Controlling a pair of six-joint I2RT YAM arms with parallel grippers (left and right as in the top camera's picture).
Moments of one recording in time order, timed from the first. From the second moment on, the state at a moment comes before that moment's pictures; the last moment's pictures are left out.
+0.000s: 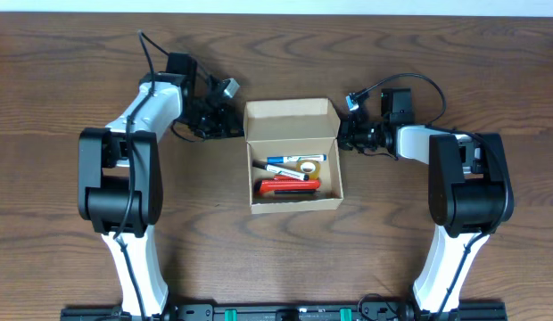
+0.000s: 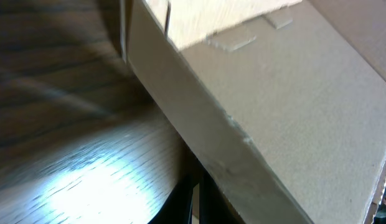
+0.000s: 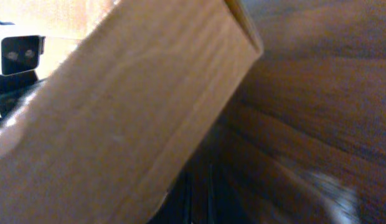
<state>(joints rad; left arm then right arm) -0.11 2.15 1.50 -0.80 0.78 0.08 0.06 2.13 1.08 0.02 -0.98 0.47</state>
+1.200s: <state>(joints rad) -0.14 2.15 1.57 -0.85 0.78 0.07 0.05 2.13 1.08 0.29 -1.35 0.52</state>
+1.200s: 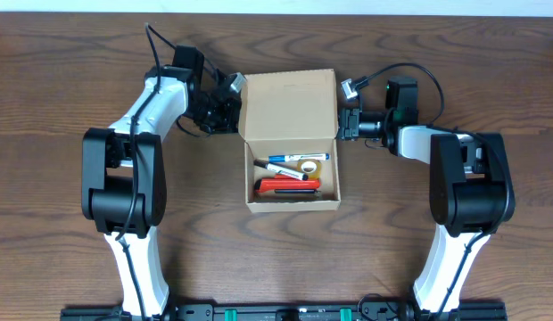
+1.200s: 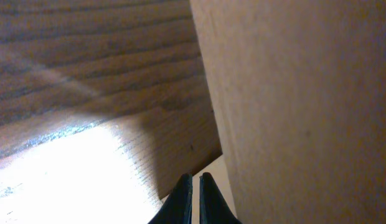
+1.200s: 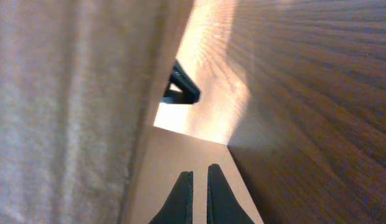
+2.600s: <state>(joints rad) -0.14 2.15 1.64 -0.93 0.78 0.13 0.06 2.09 1.38 -0.33 -0.90 0.10</state>
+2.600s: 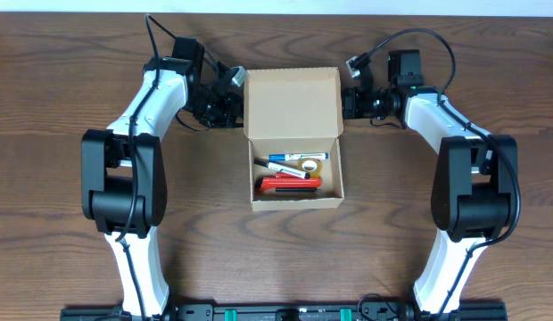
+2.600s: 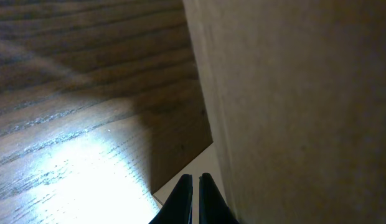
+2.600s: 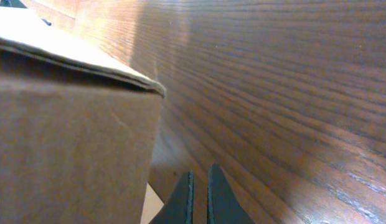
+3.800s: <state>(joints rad) -0.14 1.96 1.64 -1.00 0.70 0.17 0.08 1.96 1.38 -0.44 -0.87 0.00</state>
